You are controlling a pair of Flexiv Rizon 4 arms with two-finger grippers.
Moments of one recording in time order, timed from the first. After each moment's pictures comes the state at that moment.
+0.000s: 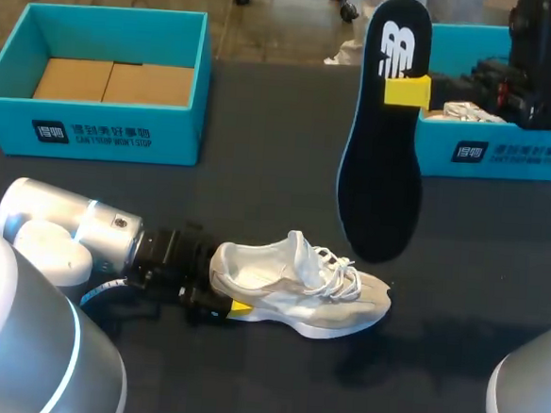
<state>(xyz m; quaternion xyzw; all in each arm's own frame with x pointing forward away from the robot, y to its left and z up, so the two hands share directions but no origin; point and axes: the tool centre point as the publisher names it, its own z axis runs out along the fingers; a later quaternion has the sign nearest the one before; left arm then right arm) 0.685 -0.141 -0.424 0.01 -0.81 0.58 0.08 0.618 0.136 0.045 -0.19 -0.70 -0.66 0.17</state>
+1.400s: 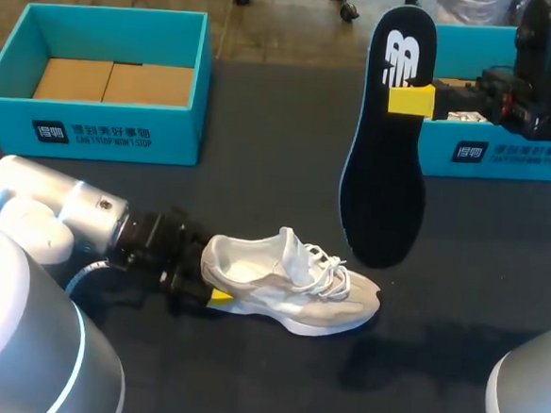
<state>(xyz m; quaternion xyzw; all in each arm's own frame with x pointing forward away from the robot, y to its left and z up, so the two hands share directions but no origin) 0.701 -0.111 -0.416 -0.01 -0.82 0.56 0.09 0.611 0.133 0.043 -0.19 -0.70 -0.66 0.17</state>
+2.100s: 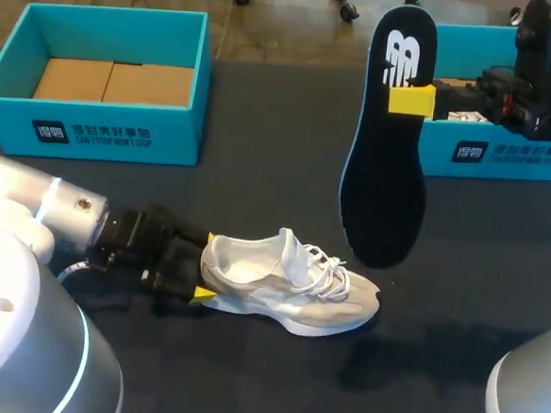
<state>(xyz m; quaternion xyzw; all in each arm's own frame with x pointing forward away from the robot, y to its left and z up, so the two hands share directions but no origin) 0.706 -0.078 -0.411 -0.02 -0.84 0.54 0.04 0.611 0.133 0.044 -0.19 -0.70 -0.66 0.17</state>
